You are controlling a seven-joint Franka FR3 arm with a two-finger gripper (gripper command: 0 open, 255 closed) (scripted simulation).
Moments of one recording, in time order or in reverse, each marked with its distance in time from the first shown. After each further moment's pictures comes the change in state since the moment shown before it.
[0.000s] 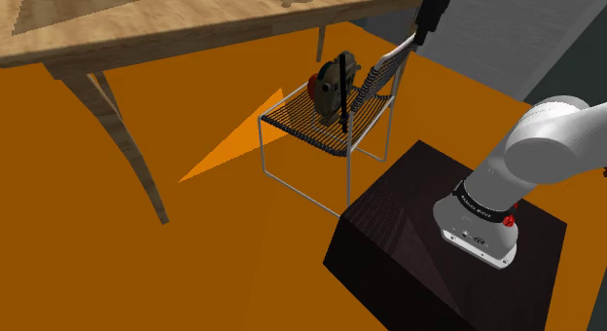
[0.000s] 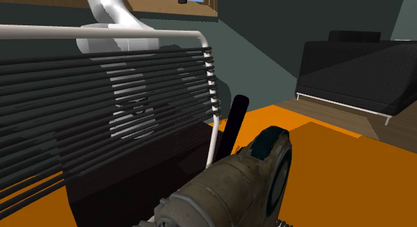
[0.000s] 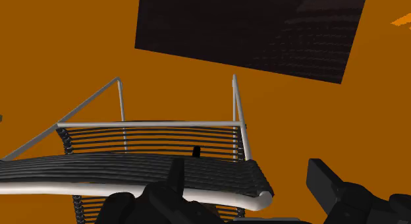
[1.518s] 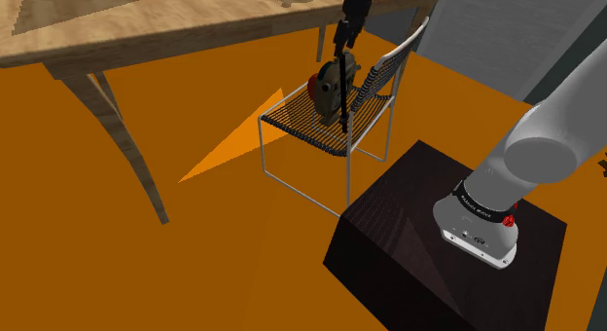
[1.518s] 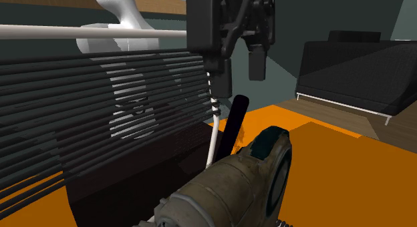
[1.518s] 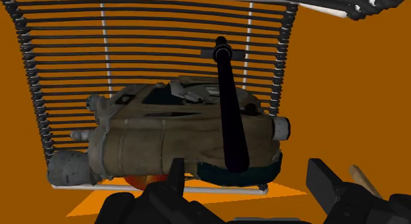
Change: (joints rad) arm -0.003 0.684 -0.105 0.250 0.073 0.542 -0.178
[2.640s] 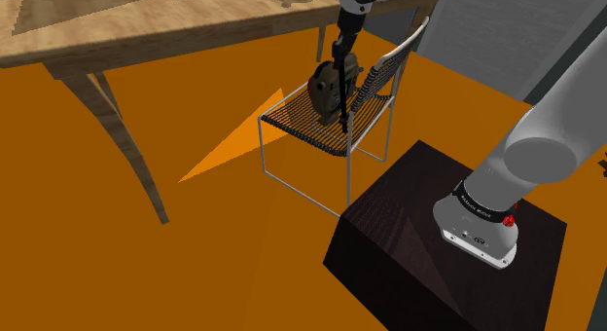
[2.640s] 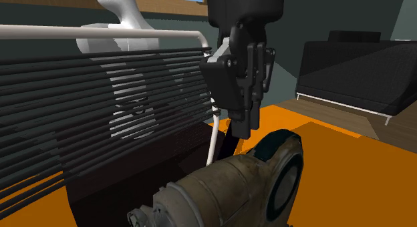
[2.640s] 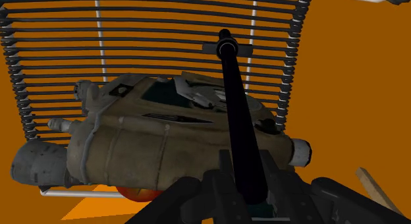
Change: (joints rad) arm -0.001 0.067 -0.002 -0.035 0.013 0.109 -0.015
